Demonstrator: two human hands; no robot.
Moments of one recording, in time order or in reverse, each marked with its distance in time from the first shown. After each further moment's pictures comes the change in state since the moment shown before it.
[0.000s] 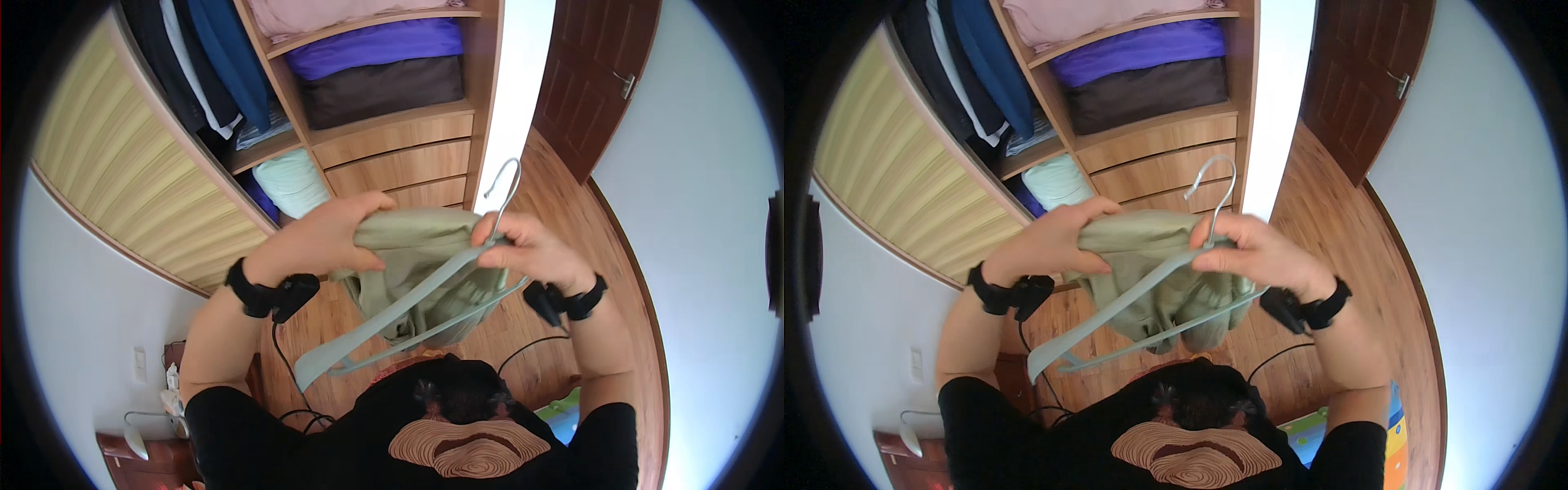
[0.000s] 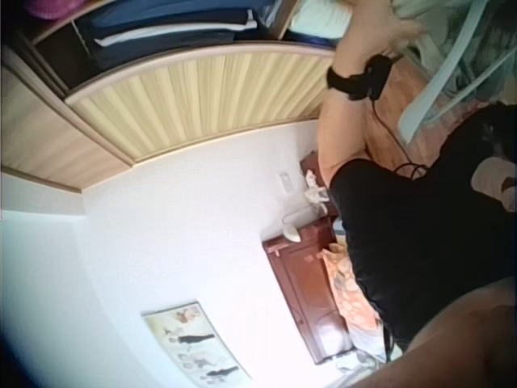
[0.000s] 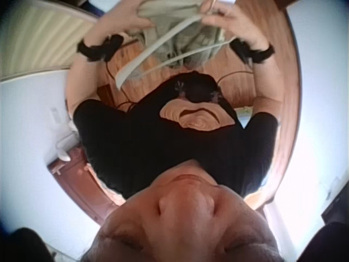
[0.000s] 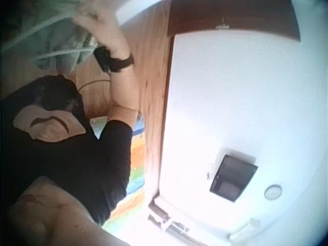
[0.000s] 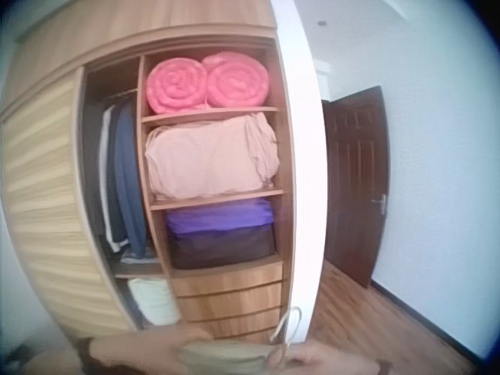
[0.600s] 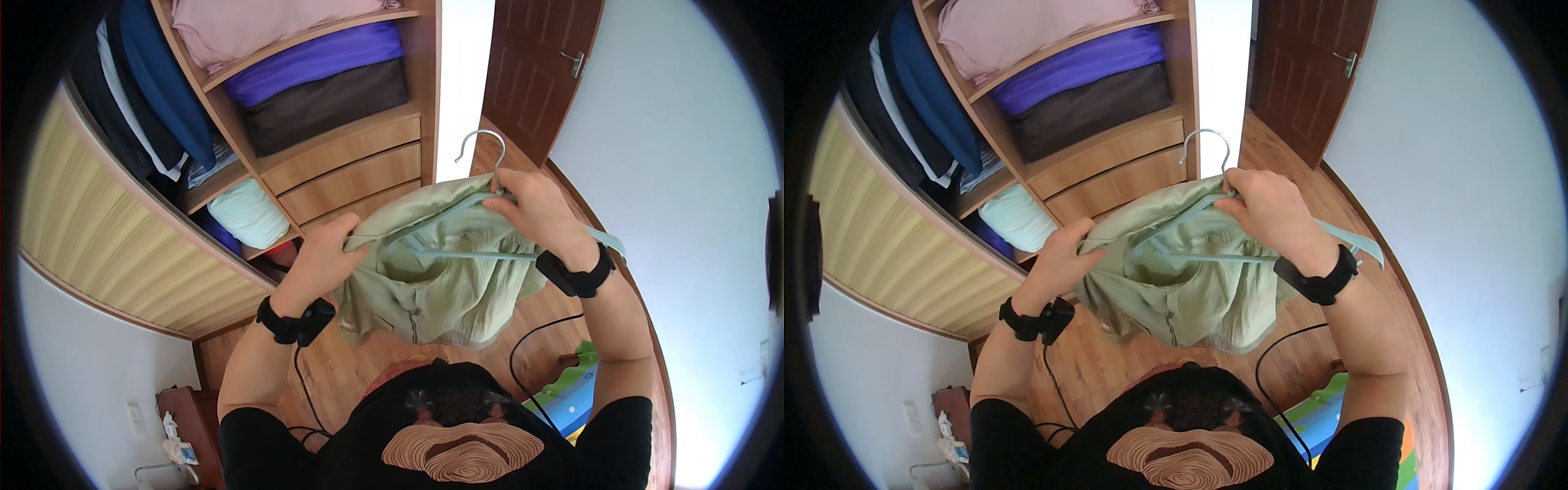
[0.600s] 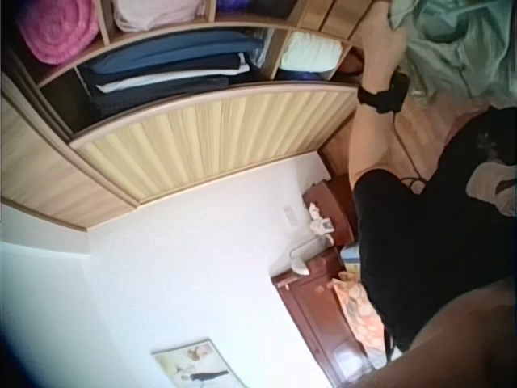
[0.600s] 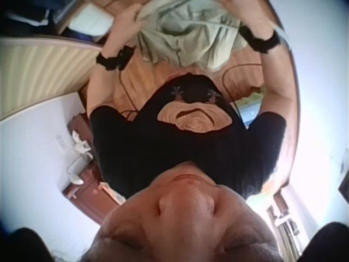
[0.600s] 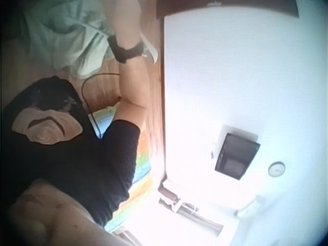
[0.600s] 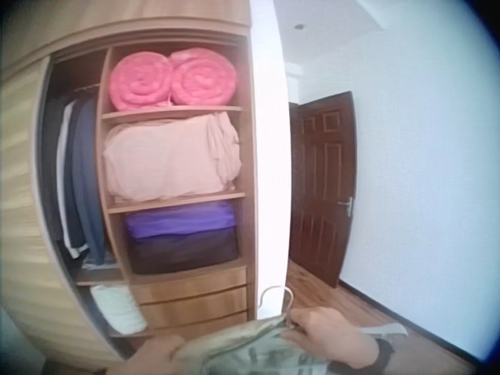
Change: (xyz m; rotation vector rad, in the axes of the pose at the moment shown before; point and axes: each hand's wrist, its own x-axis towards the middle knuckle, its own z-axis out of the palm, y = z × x) left_hand 0.066 -0.055 0.047 0.043 0.335 0.044; right_hand -0.008 -0.011 -0.063 -1.066 0.463 0.180
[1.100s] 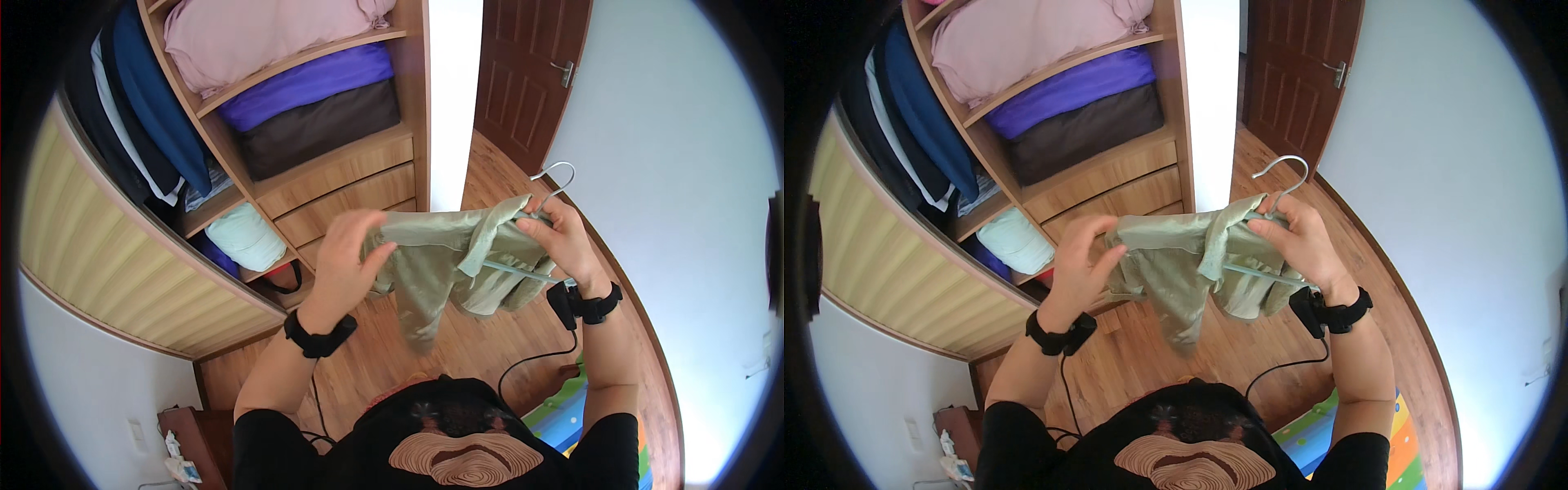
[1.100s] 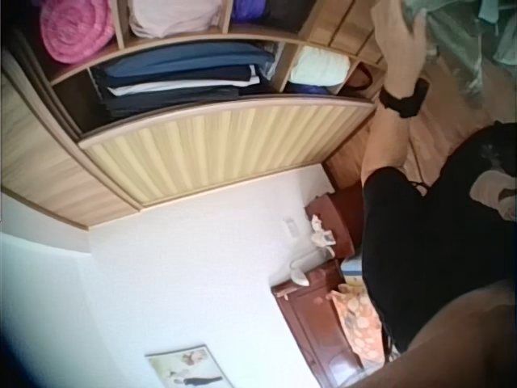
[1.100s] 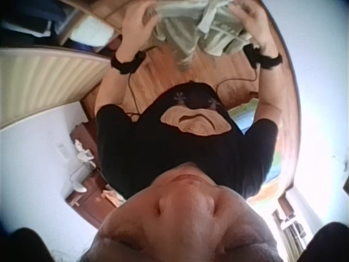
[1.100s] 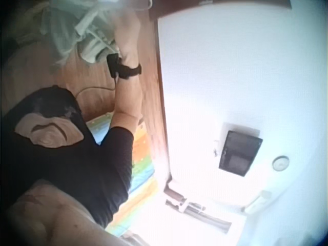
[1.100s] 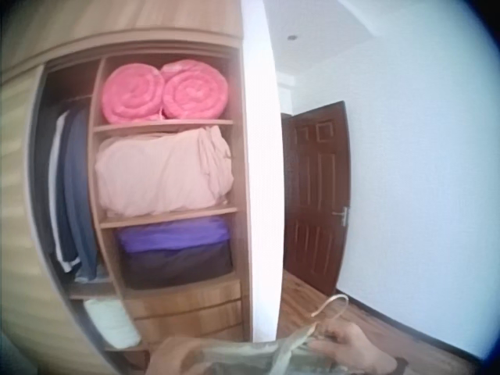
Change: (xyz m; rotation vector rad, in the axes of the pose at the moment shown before) left_hand 0.026 0.019 0.020 0.060 0.411 0.444; right_hand -0.032 0.031 -0.011 0.724 0.135 0.256
